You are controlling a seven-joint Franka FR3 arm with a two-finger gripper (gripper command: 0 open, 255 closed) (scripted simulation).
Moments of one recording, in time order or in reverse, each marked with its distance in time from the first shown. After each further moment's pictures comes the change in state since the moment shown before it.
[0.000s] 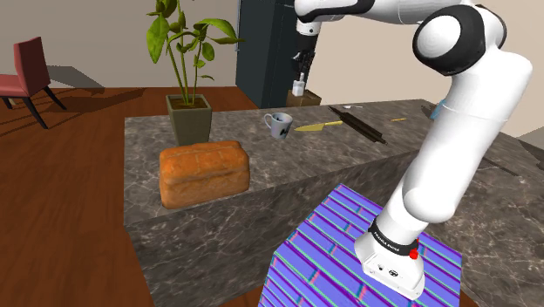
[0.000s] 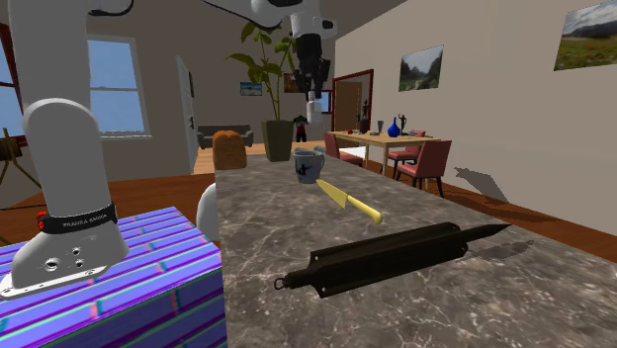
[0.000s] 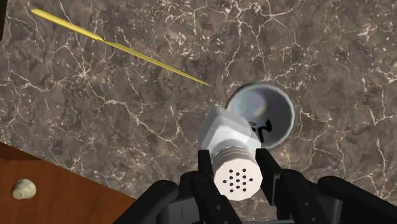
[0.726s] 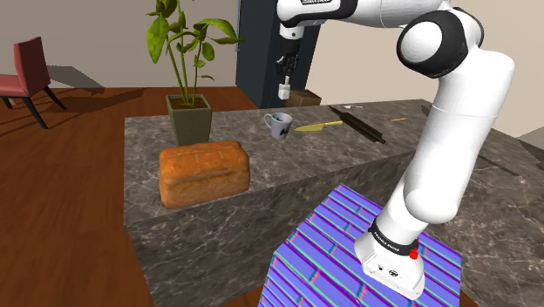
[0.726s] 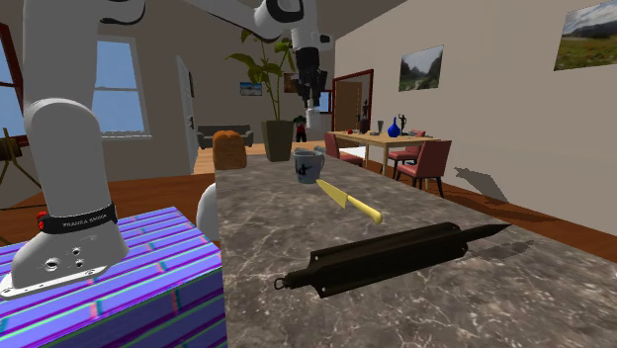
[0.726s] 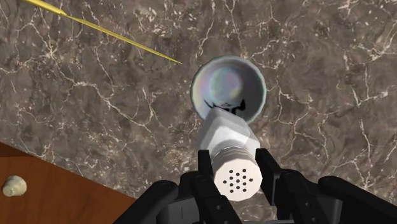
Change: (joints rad) arm 0.040 0.088 0.036 0.061 0.022 0.013 0.078
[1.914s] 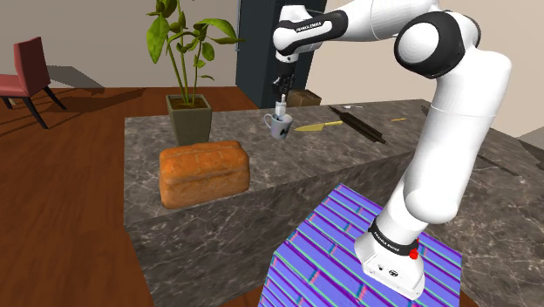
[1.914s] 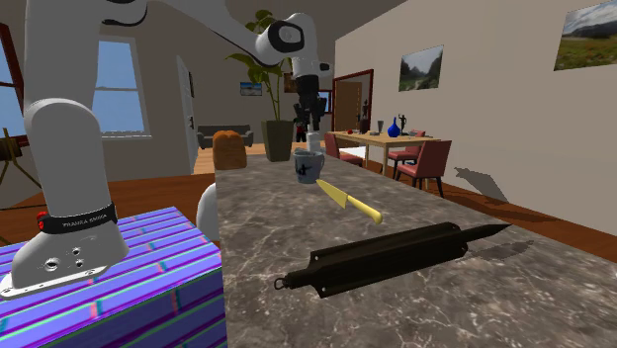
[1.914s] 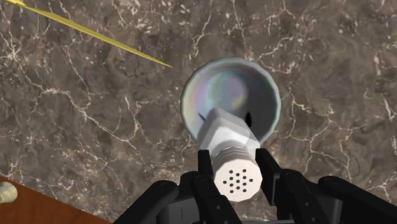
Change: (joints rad) arm 0.001 0.014 0.003 -0.185 0.000 0.198 0.017
